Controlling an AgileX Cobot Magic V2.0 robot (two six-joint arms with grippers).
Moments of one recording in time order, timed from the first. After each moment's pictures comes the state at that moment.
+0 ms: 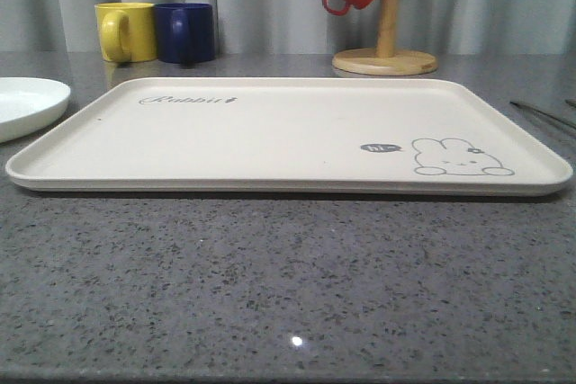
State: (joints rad) left arm -0.08 0.81 -1.01 0.13 0.90 -0.07; right arm 0.08 -0.01 0.03 -0.10 -0.04 0.14
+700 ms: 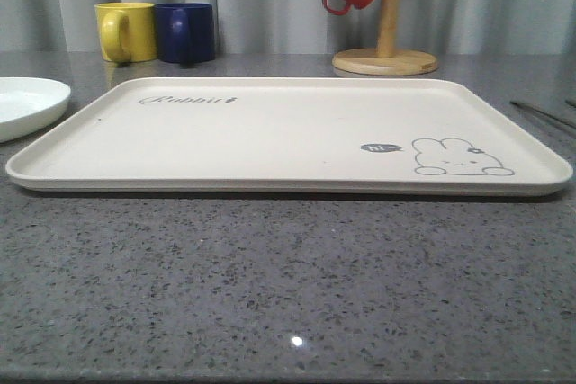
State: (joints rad) left arm -0.08 0.95 -1.02 0.12 0.97 -0.07; right arm 0.08 -0.01 0.03 -0.10 -0.04 0.14
